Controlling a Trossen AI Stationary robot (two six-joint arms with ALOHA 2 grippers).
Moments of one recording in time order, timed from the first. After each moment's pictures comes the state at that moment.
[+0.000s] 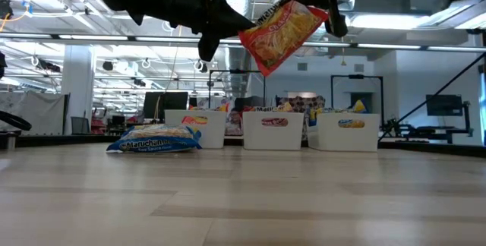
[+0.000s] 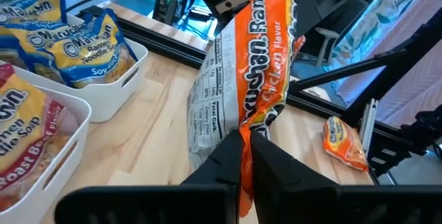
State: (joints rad) left arm 0.20 1.44 0.78 0.51 0.18 -0.35; right arm -0.09 1.22 0.93 -0.06 0.01 0.93
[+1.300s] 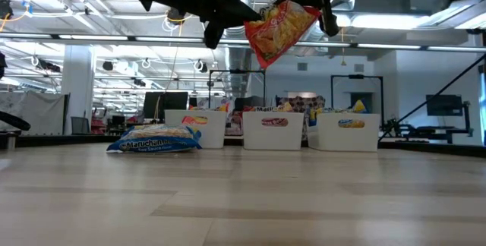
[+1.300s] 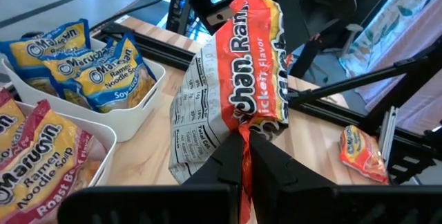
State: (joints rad) left arm 0.23 1.44 0.93 0.35 0.15 -0.29; right arm -0.15 1.22 0.93 0.01 -0.02 0.83
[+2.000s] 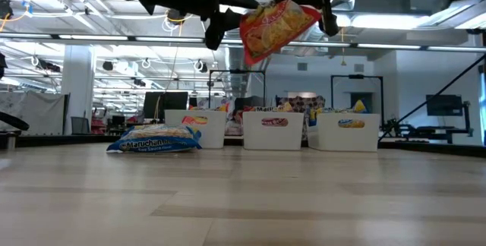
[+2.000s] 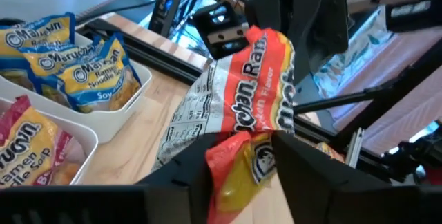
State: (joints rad) left arm 0.29 1.44 0.93 0.40 0.26 -0.43; right arm -0.15 1.22 0.93 0.01 -0.05 0.82
